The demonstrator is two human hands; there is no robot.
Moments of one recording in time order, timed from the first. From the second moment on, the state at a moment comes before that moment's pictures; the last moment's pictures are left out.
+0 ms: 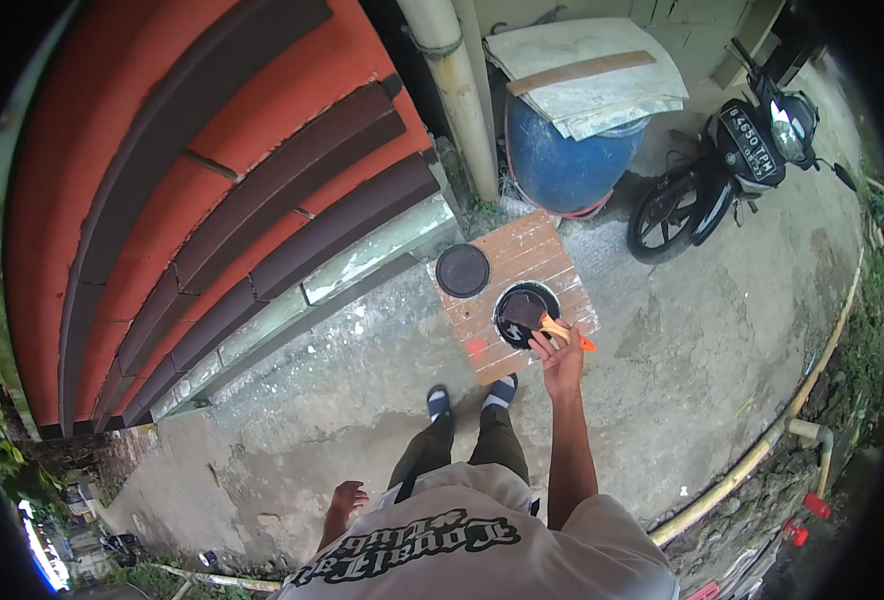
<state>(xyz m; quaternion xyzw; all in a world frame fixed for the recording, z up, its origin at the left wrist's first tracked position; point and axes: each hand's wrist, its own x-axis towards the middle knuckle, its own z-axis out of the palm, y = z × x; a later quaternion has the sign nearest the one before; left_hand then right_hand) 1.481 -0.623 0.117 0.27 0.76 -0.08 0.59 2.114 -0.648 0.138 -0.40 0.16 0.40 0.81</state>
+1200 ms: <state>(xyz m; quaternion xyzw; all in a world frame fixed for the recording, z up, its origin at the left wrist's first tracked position) 1.226 -0.867 0.041 -0.17 0.74 0.39 0.52 1.370 -0.409 0.396 -0.19 -0.28 0.82 0.45</state>
